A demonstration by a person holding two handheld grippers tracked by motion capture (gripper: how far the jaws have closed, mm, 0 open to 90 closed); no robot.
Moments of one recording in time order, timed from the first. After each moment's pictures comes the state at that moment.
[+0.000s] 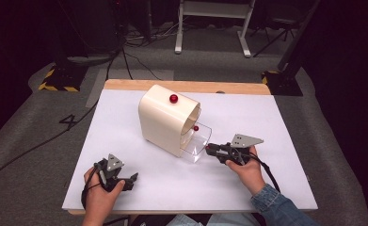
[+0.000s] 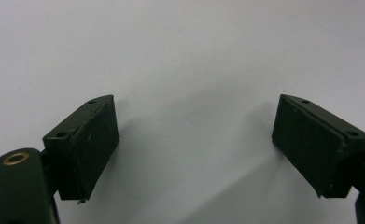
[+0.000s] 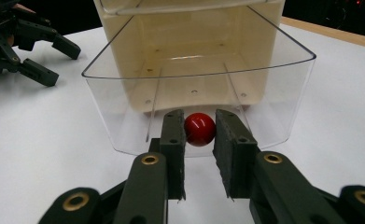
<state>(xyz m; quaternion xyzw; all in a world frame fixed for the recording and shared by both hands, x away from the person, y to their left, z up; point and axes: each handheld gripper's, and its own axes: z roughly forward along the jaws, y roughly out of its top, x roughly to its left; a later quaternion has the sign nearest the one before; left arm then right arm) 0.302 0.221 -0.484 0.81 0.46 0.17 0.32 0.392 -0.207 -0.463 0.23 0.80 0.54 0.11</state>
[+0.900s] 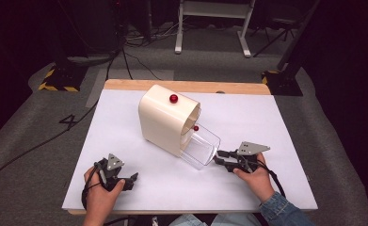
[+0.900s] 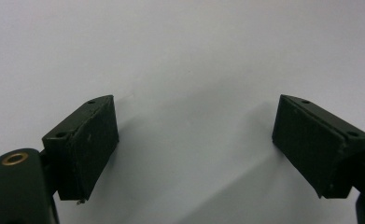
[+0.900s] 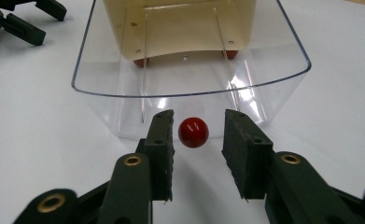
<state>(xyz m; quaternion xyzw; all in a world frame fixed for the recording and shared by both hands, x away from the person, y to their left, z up) 0.304 0.221 -0.483 0.81 0.46 0.17 0.32 0.375 -0.232 -0.477 0.25 0.82 0.50 0.11</state>
